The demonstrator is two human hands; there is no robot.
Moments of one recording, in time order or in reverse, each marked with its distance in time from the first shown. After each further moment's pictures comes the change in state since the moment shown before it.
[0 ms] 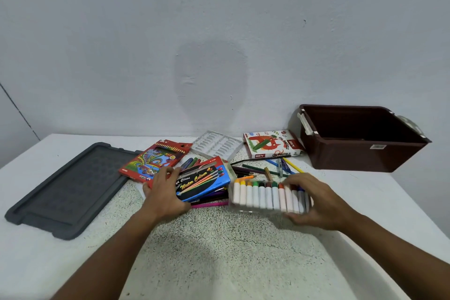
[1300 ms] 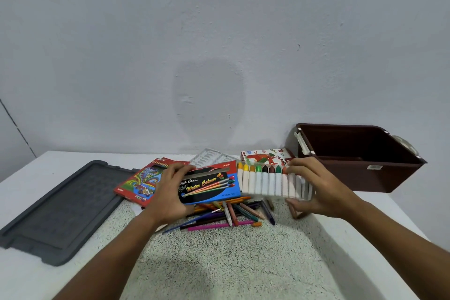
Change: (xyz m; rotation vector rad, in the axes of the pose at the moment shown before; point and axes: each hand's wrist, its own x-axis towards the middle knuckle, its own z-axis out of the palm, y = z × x) left_hand 0.023 0.024 -0.024 -0.276 0.176 0.326; right_hand 0.047 0.019 -0.046 -0.288 0.124 -0.228
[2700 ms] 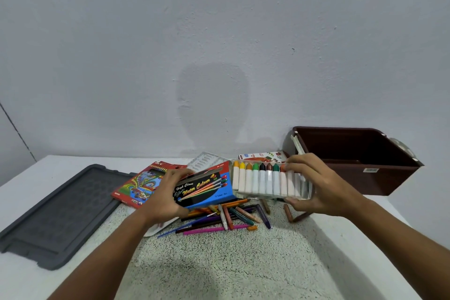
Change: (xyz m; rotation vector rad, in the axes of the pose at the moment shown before) left_hand 0.007 0.001 -0.005 -0.270 -0.183 -0.146; right_hand 0.004 0.001 -0.022 0.021 0.021 -0.042
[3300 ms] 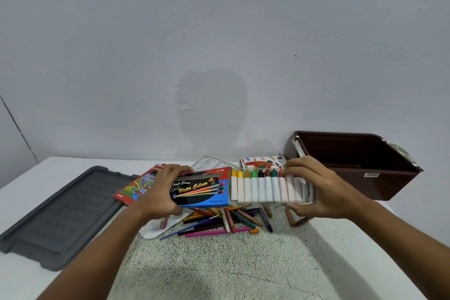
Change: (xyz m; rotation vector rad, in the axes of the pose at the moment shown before) left_hand 0.004 0.000 -0.024 0.255 0.017 0.078; right_hand 0.011 -0.016 -0.015 0.039 -0.063 -0.027
